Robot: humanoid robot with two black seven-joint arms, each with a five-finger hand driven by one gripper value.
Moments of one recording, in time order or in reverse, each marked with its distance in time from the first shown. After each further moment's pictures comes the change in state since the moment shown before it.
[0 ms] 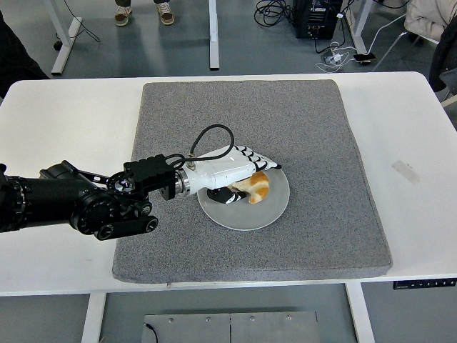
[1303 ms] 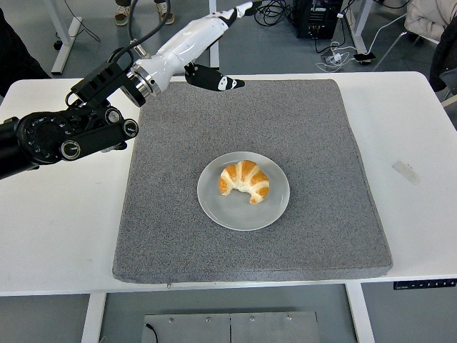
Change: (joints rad) left arm -0.048 0.200 -0.528 -0.019 -0.341 -0.072 -0.176; right arm 0.000 0.000 0.000 0.000 0.000 0.000 0.000
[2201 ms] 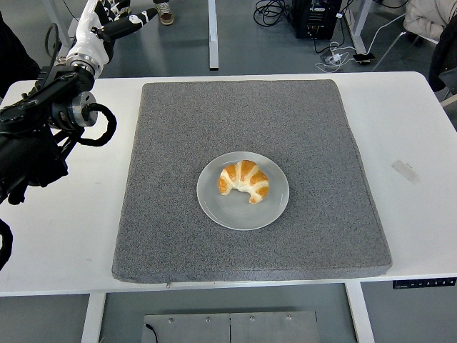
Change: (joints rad) left arm 0.139 -0.176 -0.466 0.593 -0.677 -0.432 0.091; right arm 0.000 0.000 0.002 0.002 0.000 0.000 0.000
